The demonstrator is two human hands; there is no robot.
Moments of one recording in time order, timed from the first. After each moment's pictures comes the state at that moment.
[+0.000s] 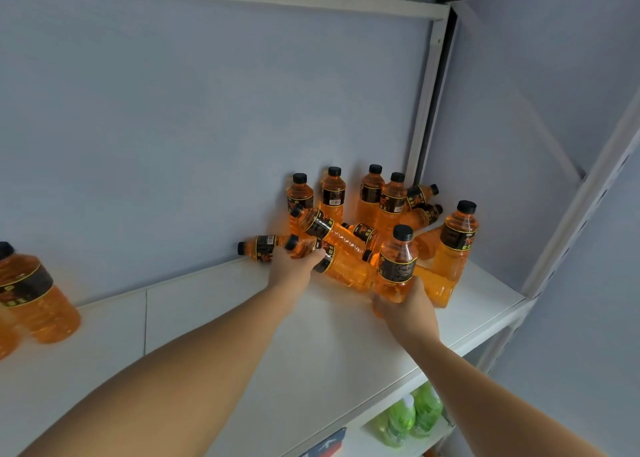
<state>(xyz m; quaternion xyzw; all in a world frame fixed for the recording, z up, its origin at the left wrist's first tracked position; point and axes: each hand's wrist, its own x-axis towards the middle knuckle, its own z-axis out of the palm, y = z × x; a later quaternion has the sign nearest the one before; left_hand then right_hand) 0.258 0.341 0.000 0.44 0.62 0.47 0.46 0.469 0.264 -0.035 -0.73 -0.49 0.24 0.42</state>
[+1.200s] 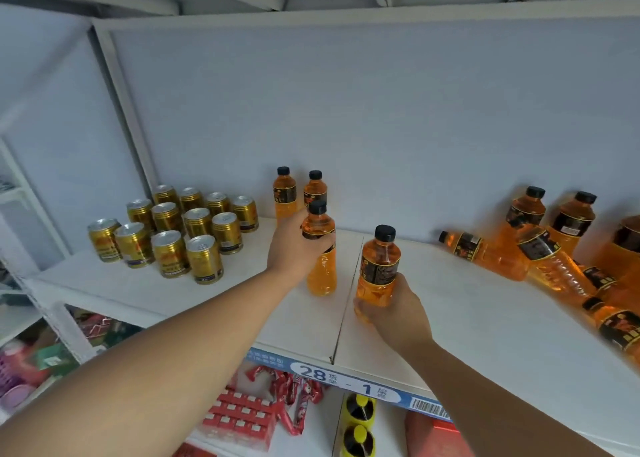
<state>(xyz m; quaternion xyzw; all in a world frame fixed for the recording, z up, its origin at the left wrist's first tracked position) 0.024 0.094 0.050 0.43 0.74 0.51 0.01 0.223 0.168 -0.025 -0.42 -0.78 0.37 0.29</state>
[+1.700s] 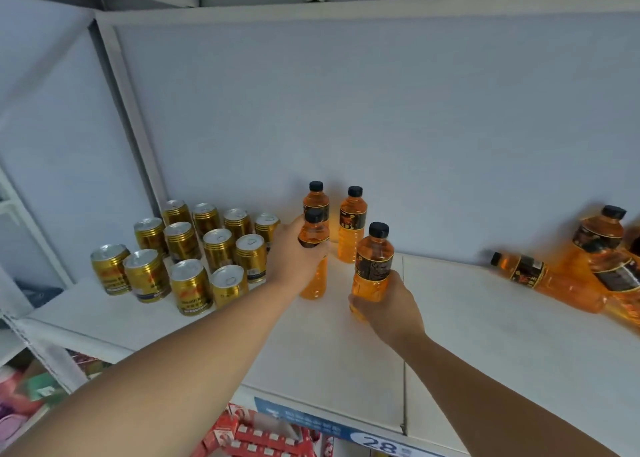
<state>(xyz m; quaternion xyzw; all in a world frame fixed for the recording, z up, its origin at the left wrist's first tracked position) -0.107 0.105 0.033 0.42 0.75 0.50 -0.01 0.077 0.181 -0.022 -0.45 -0.77 0.37 0.28</state>
